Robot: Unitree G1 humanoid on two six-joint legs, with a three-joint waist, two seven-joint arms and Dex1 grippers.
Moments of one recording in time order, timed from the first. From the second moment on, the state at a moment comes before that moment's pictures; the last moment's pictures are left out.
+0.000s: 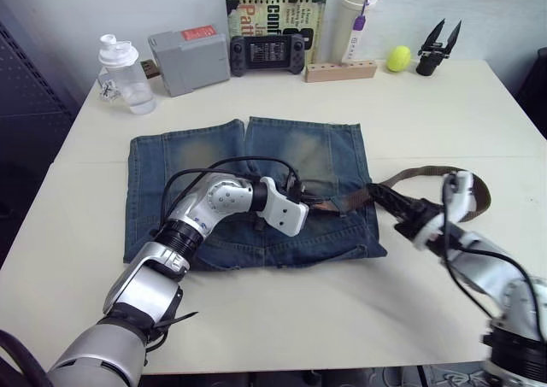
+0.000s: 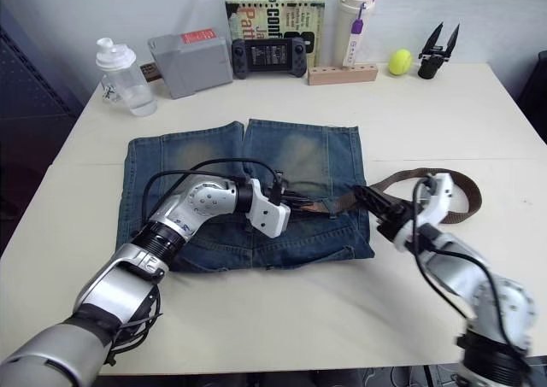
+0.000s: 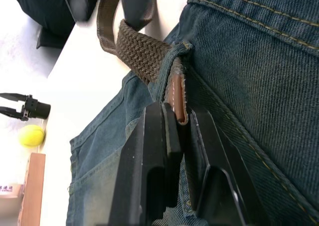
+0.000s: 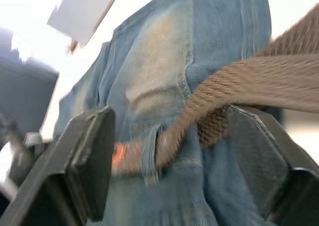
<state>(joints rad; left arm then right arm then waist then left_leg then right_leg) -0.91 0.33 -0.42 0.64 0.36 -0.75 -0.72 -0.17 -0.52 -0.46 -0.34 1.49 0.98 -0.07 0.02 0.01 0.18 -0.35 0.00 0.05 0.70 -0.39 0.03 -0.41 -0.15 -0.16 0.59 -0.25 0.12</state>
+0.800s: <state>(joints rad) -0.89 0.31 -0.42 0.60 0.32 -0.67 -0.76 0.02 -1.03 0.18 -0.51 -0.09 0.13 0.69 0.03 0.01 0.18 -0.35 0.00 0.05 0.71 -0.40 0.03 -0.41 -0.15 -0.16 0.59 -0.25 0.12</state>
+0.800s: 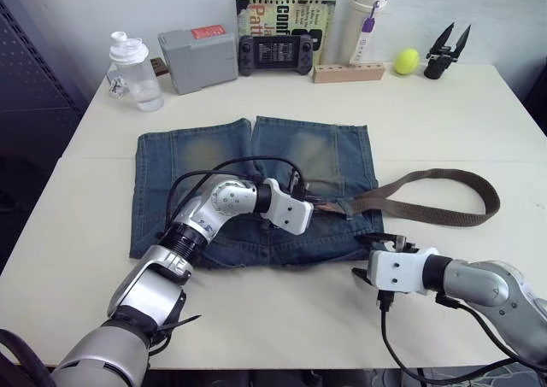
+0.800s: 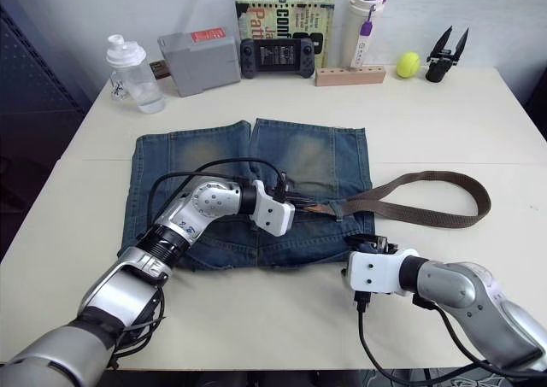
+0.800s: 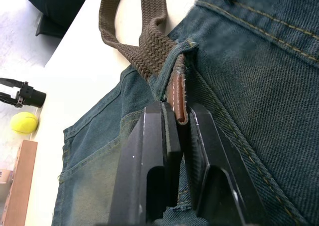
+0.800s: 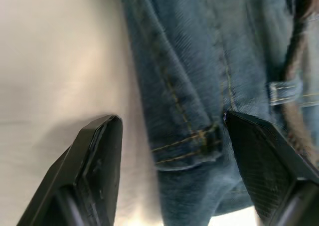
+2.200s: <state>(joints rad) -0.73 0.47 -0.37 0.24 0.27 -0.62 -0.75 0.12 -0.96 -0.24 -0.34 0.05 0.31 0.79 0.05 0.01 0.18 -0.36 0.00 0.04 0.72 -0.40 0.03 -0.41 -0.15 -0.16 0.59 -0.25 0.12</state>
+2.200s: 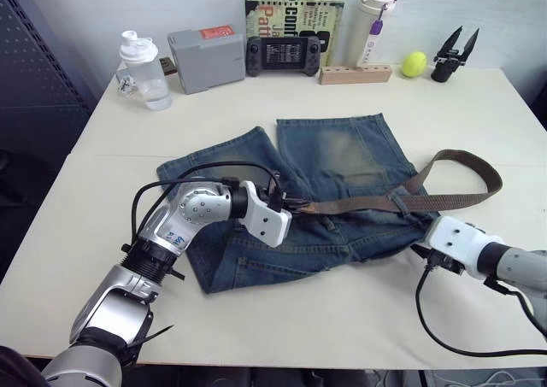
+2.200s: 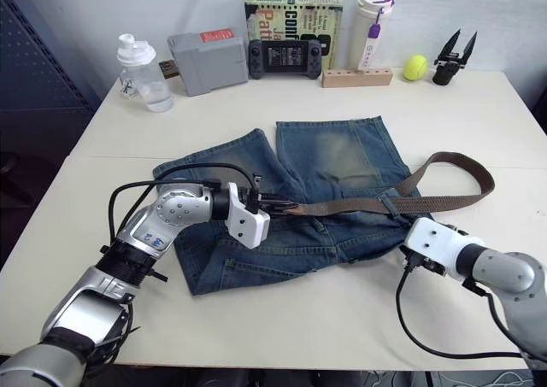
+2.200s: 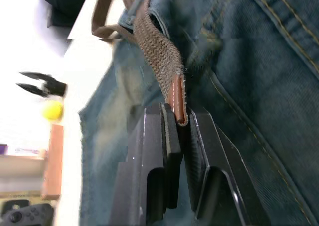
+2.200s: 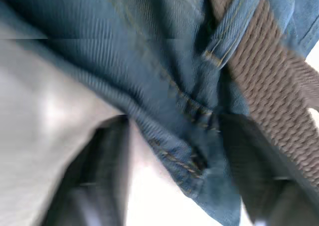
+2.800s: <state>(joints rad) -0.74 0.40 -0.36 0.20 0.32 -0.73 -0.60 -0.07 -0.65 -0.39 -0.51 1.48 1.07 0.30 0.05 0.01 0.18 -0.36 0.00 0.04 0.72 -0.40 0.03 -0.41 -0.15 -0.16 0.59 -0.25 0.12</state>
